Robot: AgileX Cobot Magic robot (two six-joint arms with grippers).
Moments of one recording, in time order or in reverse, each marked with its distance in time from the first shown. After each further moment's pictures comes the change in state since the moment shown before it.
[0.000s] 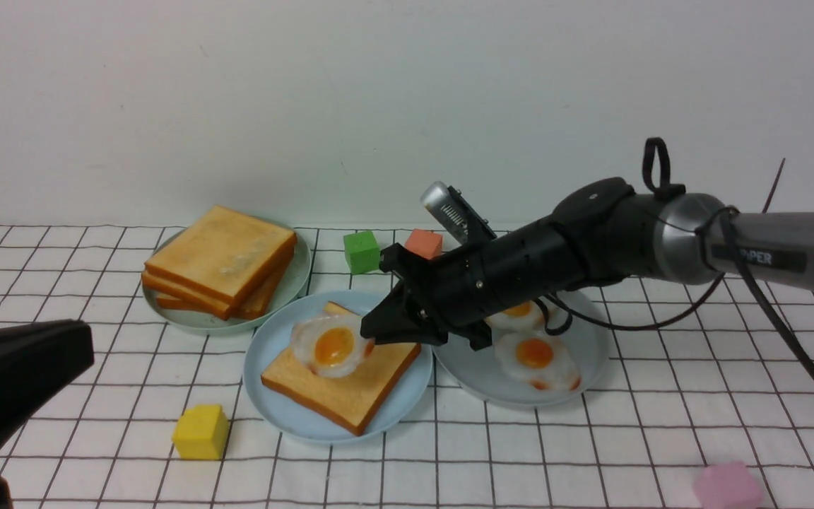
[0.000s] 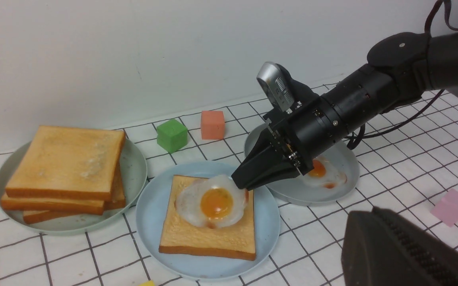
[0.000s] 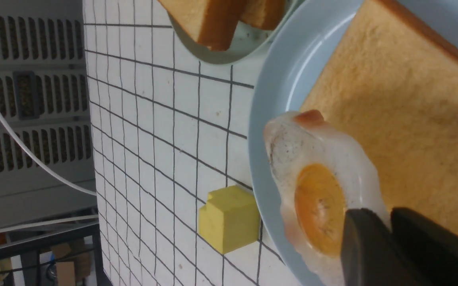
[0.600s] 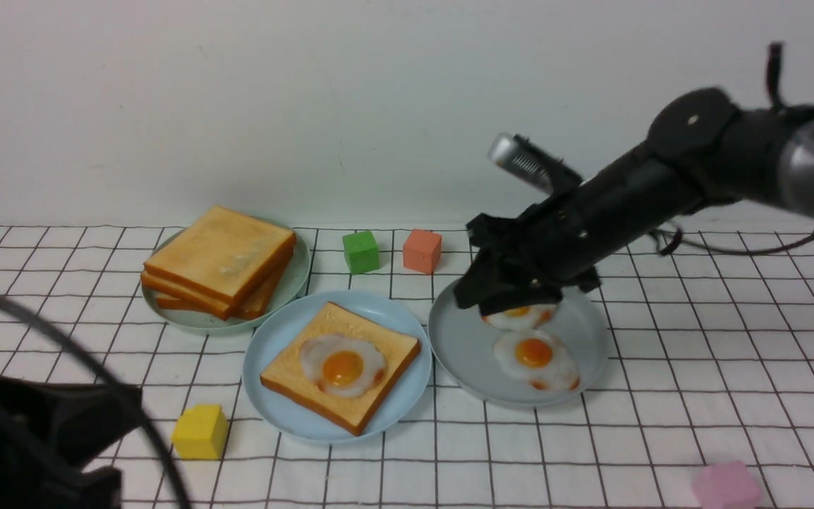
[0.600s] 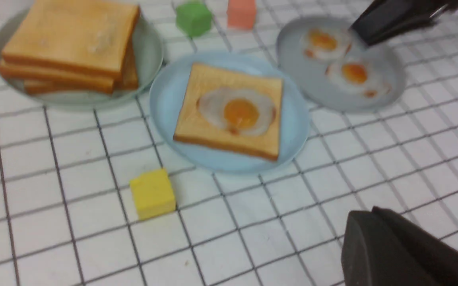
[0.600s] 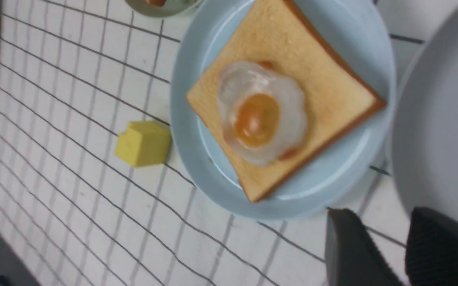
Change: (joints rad) right arm -0.122 -0.297 0.016 -0.548 0.191 0.138; left arm 0.000 0.239 -0.041 0.021 0.170 -0.125
